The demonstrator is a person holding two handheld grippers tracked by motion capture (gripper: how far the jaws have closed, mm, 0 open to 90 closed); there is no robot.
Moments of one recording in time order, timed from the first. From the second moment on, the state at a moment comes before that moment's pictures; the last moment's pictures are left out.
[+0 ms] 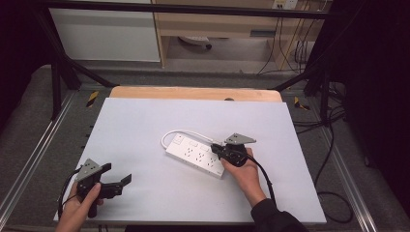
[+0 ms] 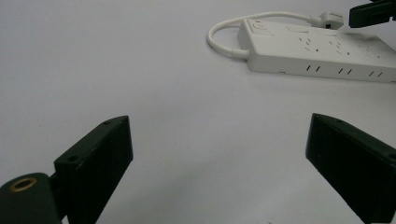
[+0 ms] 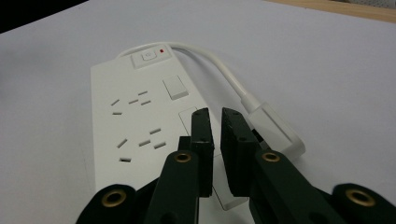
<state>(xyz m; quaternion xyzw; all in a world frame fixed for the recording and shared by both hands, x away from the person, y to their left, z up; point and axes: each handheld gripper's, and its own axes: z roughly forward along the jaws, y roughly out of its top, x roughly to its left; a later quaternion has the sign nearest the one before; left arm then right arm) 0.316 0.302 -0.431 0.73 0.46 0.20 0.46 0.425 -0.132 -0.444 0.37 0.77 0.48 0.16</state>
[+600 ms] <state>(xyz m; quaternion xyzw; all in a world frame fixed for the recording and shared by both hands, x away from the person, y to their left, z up) 0.316 0.302 -0.431 0.73 0.46 0.20 0.46 0.422 -0.130 -0.435 0.37 0.77 0.49 0.17</state>
